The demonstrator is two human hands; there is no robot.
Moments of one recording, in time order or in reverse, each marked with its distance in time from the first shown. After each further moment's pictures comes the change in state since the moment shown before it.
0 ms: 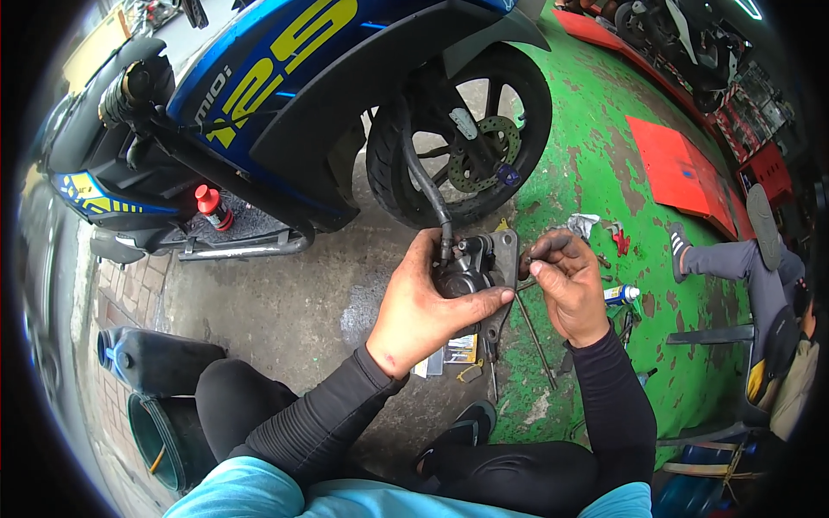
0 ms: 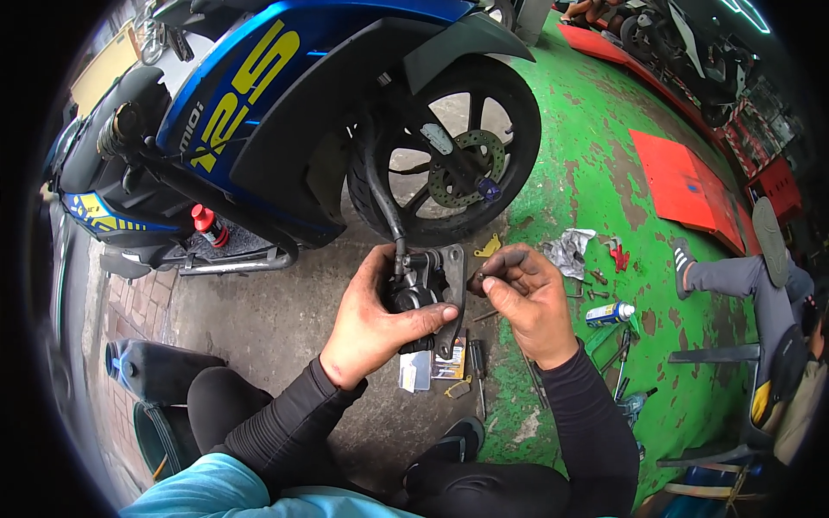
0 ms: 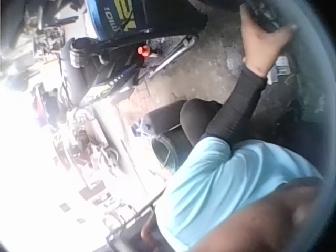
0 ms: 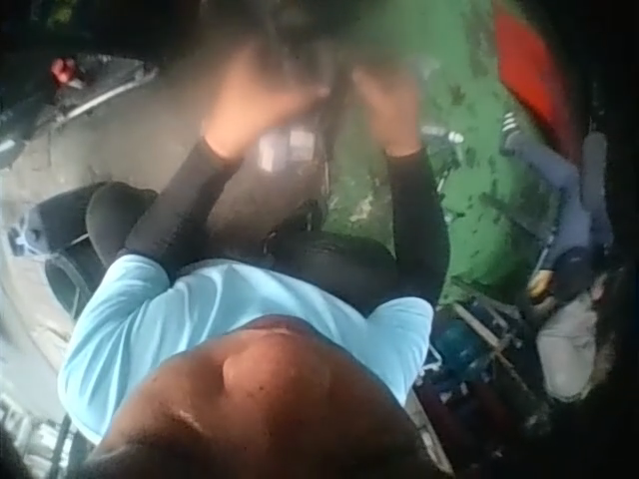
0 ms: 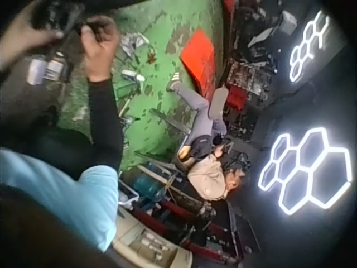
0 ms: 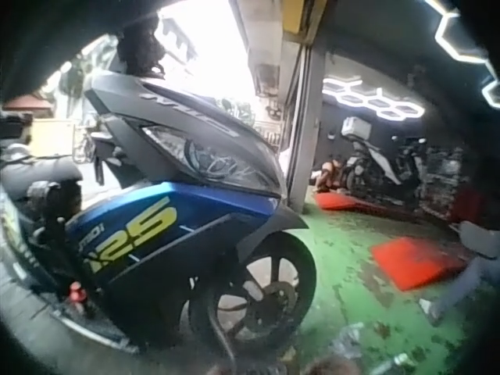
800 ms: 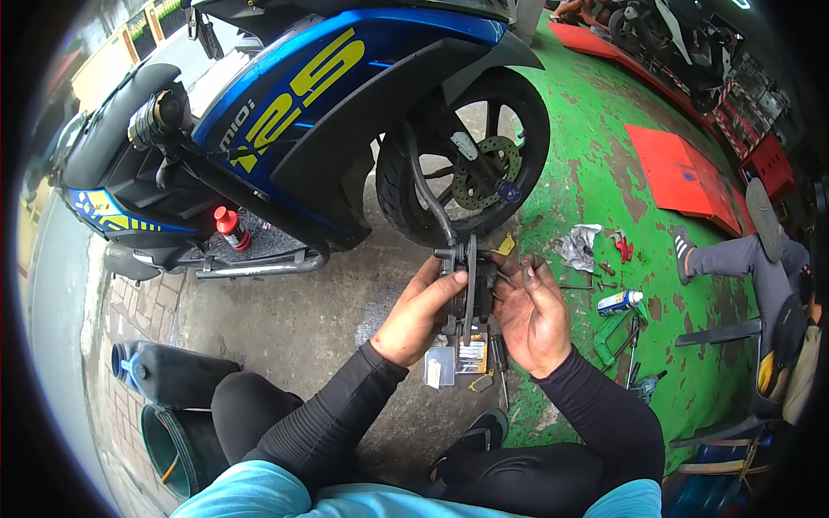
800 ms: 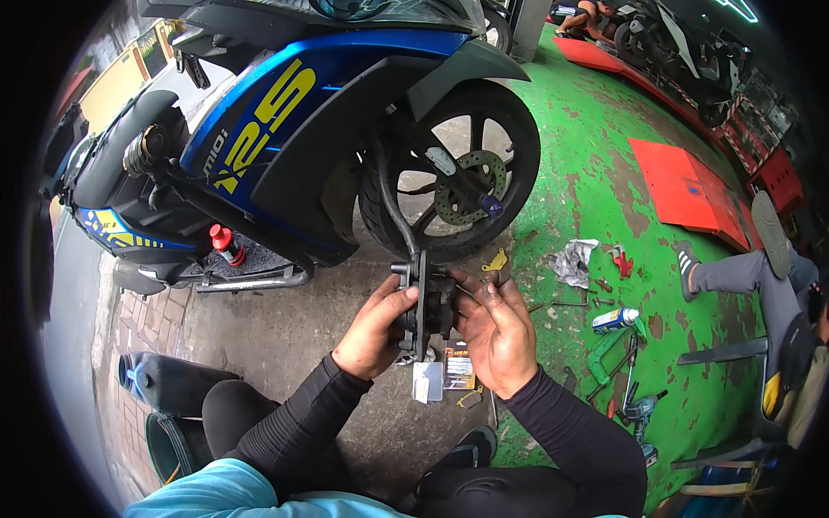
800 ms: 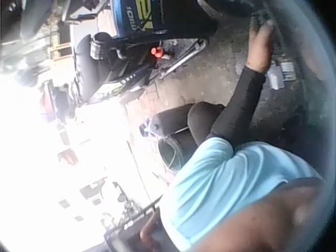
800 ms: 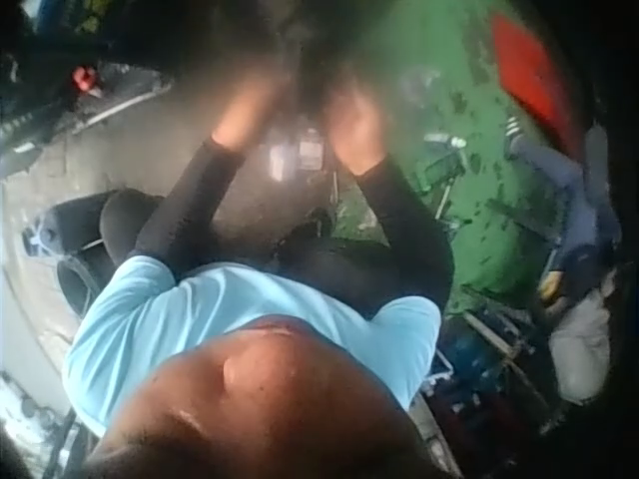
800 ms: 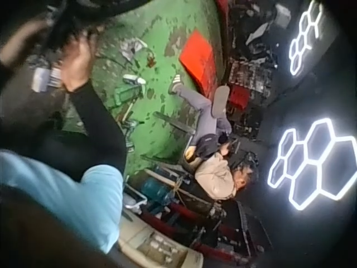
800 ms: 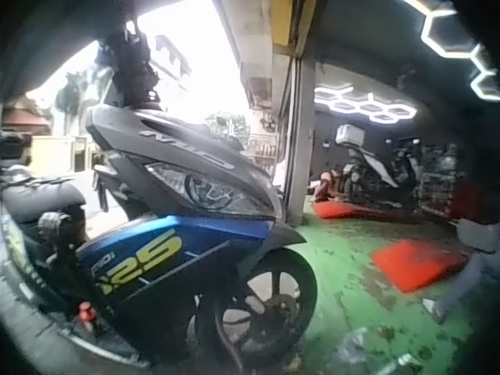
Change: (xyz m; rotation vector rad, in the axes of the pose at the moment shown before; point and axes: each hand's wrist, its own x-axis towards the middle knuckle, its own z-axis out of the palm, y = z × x) left_hand -0.004 -0.012 -0.018 -0.516 -0.163 -0.289; right_hand -0.019 0.019 0.054 0.693 0.119 0.148
